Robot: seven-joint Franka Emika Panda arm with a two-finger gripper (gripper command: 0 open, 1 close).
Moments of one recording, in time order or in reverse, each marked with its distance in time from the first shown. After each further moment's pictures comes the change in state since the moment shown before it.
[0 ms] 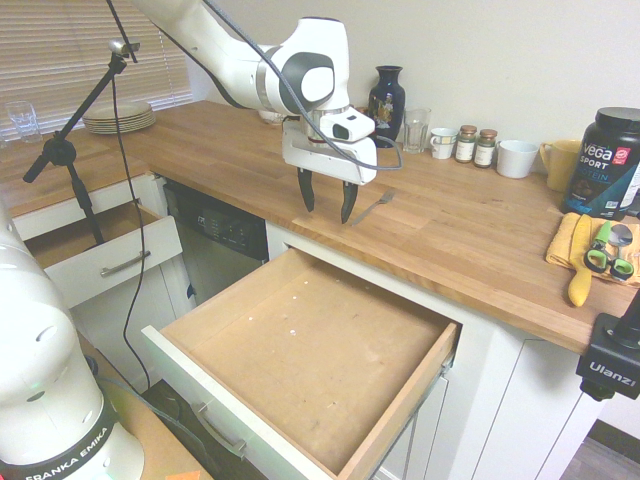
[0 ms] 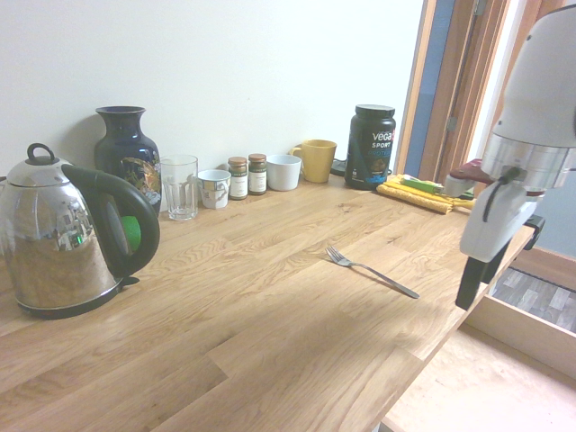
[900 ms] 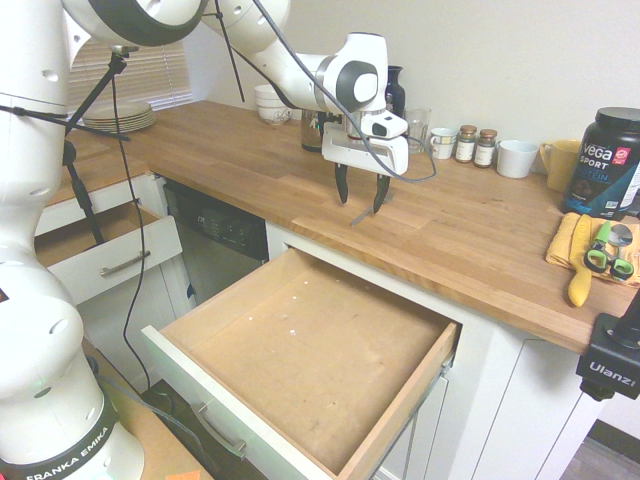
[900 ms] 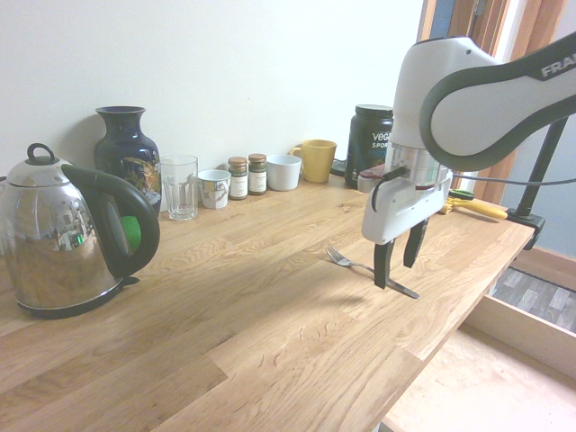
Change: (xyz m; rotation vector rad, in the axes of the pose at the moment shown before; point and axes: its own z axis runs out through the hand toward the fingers) arm 0.082 -0.096 0.036 -0.042 -0.019 0.012
